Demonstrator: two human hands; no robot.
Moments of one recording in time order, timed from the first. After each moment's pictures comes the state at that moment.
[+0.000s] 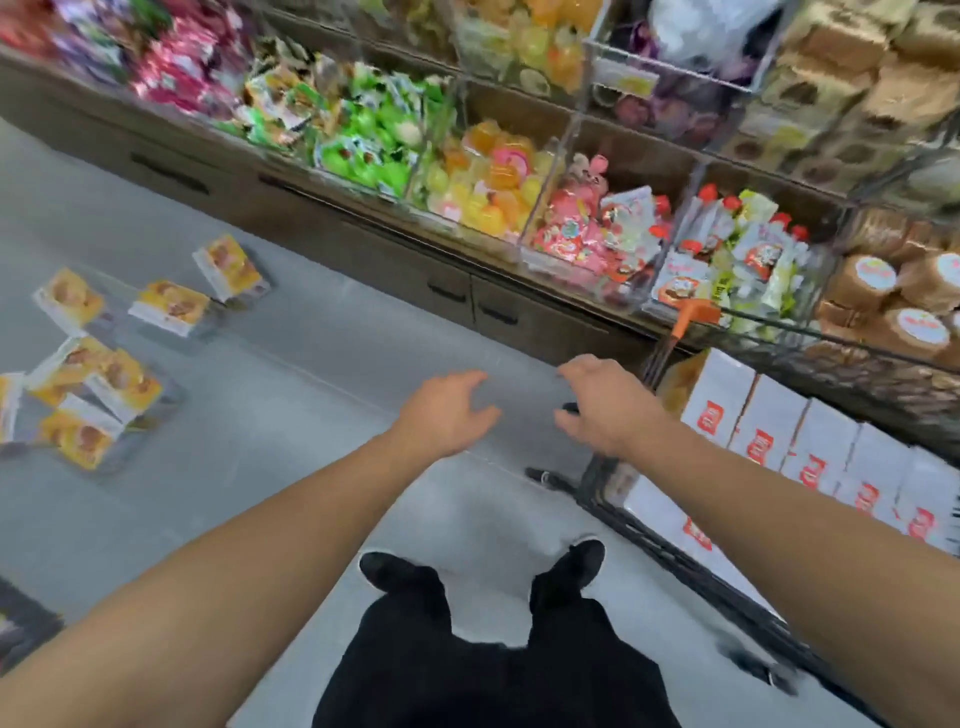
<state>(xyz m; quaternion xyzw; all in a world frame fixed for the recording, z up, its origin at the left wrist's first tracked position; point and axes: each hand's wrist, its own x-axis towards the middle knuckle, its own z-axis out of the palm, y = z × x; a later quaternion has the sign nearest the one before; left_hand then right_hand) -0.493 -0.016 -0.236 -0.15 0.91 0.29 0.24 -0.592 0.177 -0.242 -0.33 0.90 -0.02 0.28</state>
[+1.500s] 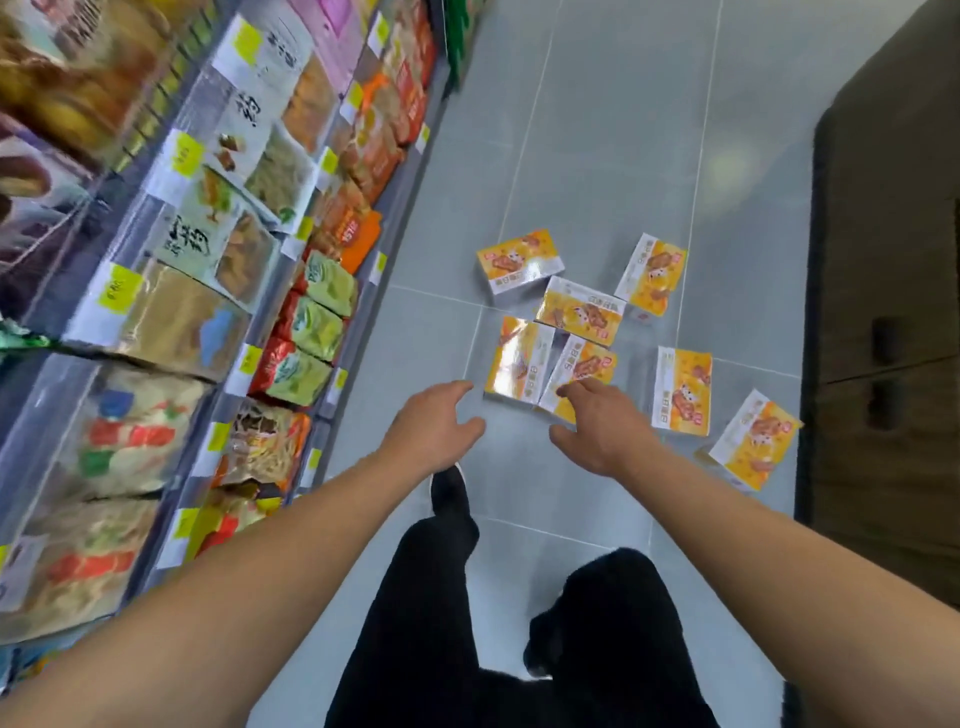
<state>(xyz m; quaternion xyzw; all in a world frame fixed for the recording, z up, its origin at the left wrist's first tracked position) 0.006 -0.822 -0.352 -0.73 0.55 0.41 -0.01 -0.211 -0.875 -0.356 -0.76 0.55 0.17 0.30</state>
